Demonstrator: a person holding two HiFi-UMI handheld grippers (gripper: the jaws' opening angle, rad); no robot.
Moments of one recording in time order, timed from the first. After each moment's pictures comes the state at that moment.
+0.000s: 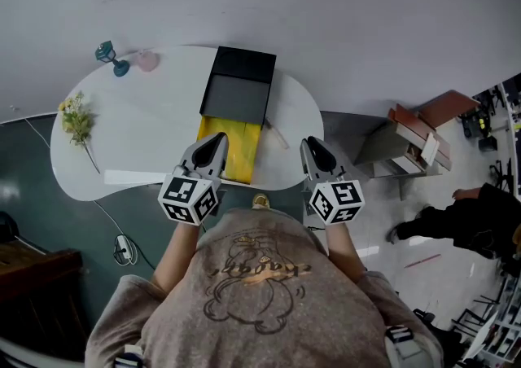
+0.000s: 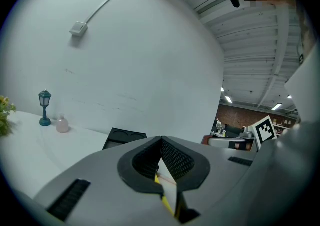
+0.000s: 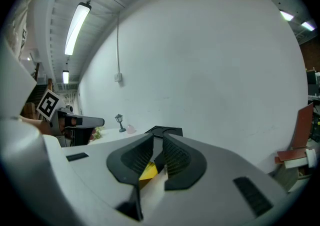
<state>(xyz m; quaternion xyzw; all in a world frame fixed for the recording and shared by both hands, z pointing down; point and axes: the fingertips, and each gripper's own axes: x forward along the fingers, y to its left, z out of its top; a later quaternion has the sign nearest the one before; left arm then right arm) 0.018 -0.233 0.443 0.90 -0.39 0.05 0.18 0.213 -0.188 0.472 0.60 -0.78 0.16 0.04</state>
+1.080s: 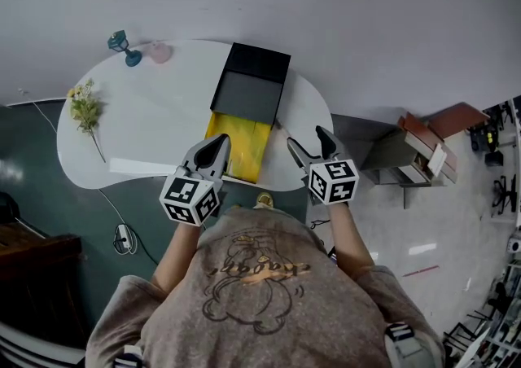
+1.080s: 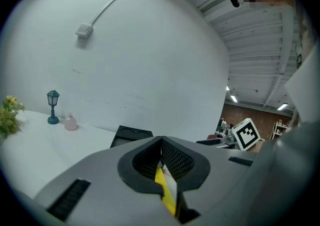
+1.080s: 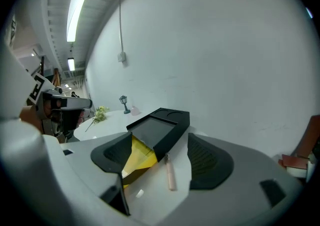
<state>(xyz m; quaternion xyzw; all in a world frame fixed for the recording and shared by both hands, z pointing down) -0.001 -0.231 0.451 0.89 -0.42 0.06 0.19 0.193 -0.229 0.526 0.54 -0.80 0.20 0.14</state>
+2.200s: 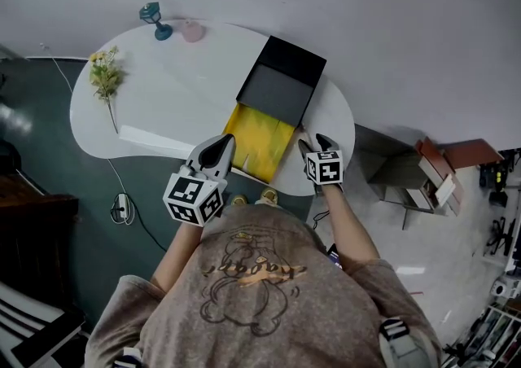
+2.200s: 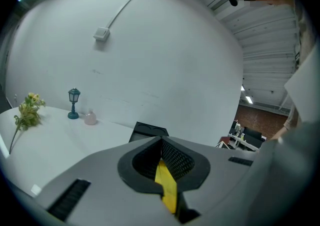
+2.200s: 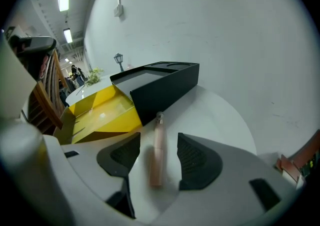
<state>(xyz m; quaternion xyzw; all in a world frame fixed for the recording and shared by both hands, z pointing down) -0.047 -0.228 0.465 0.85 -0.48 0.06 0.21 0.179 -0.266 0.690 0.49 -0.77 0.26 0.31</state>
